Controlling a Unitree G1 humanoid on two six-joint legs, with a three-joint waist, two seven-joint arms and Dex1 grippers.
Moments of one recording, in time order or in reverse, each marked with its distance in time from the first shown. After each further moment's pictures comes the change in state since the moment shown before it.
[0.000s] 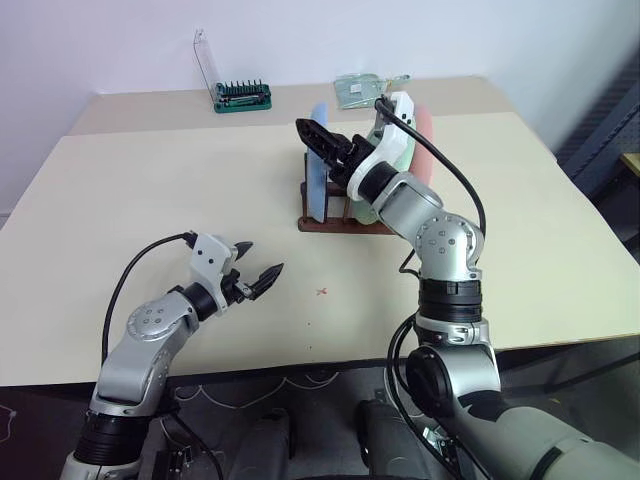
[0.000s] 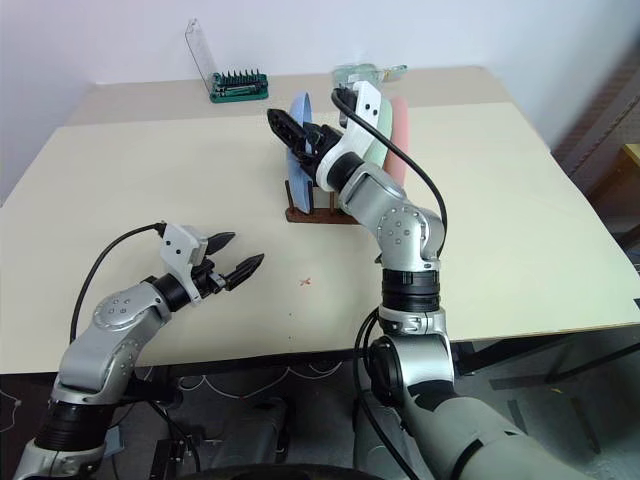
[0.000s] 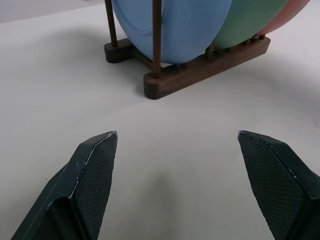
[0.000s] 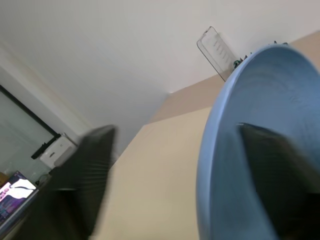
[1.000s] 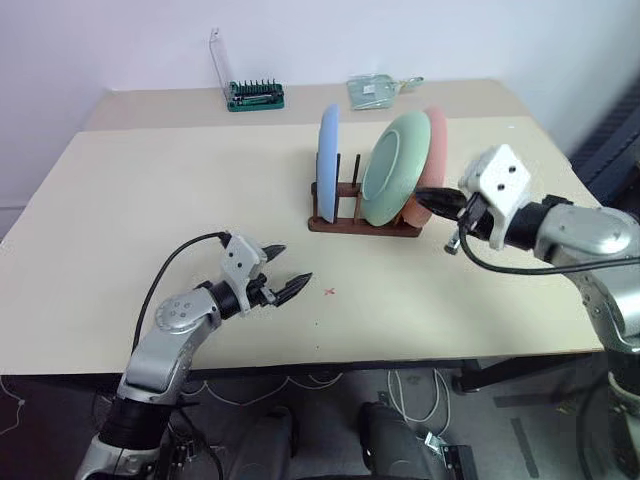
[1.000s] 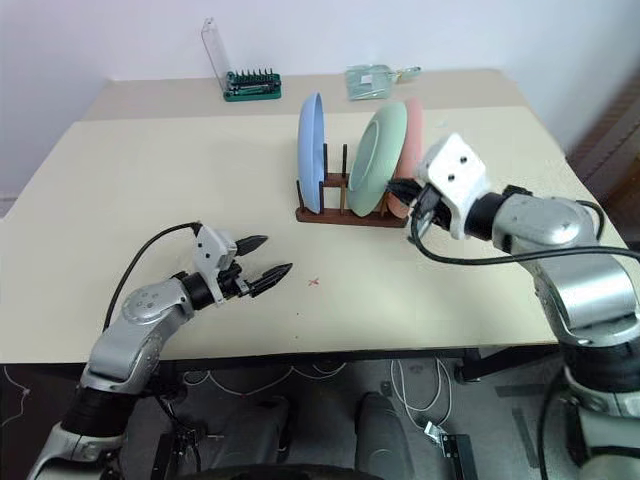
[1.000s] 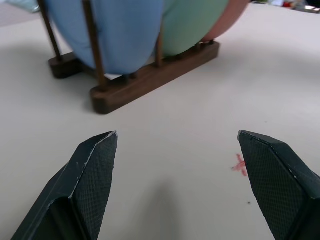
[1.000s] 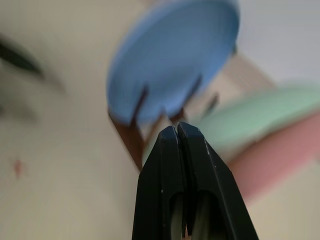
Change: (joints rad) left arm -0.082 -0.037 -0.124 0.096 0.051 -0.105 -0.151; right arm 0.429 -0.951 0.184 -0.474 -0.389 -0.161 0.575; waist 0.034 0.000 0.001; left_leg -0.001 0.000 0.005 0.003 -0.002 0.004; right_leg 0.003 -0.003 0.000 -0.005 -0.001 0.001
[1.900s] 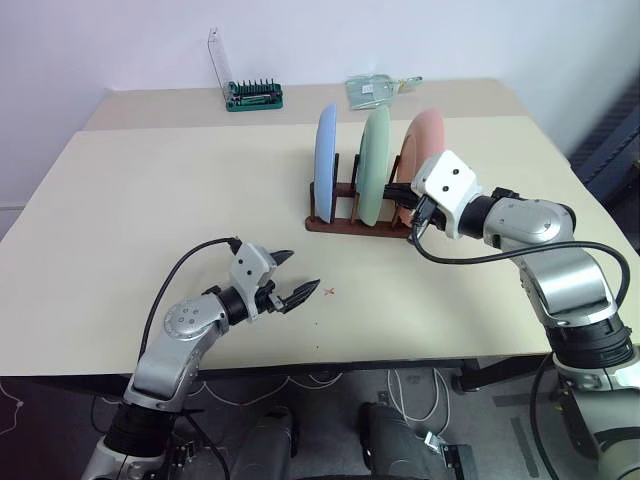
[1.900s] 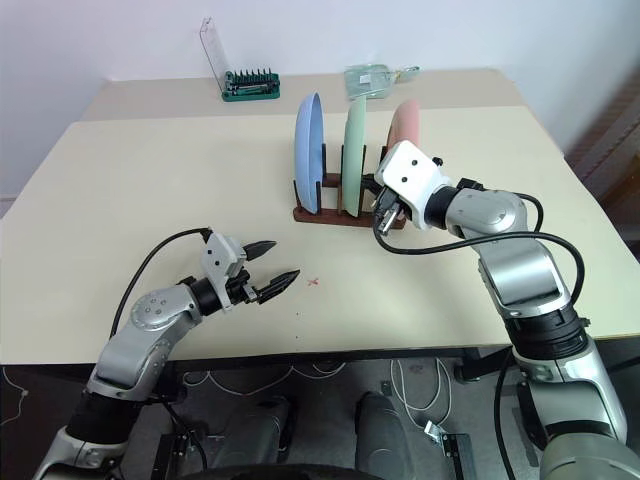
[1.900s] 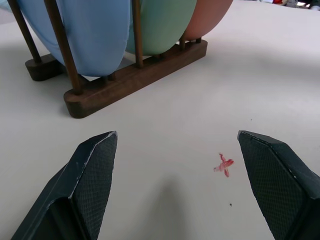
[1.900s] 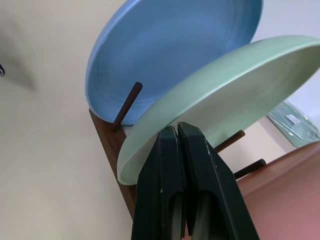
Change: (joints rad) left arm 0.031 -0.014 -0.026 -0.041 0.017 0.000 0.043; right arm -0.132 0.179 0.139 0.182 -0.198 -0.159 0.028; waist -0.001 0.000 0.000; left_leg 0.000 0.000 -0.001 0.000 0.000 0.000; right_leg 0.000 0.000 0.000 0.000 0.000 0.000
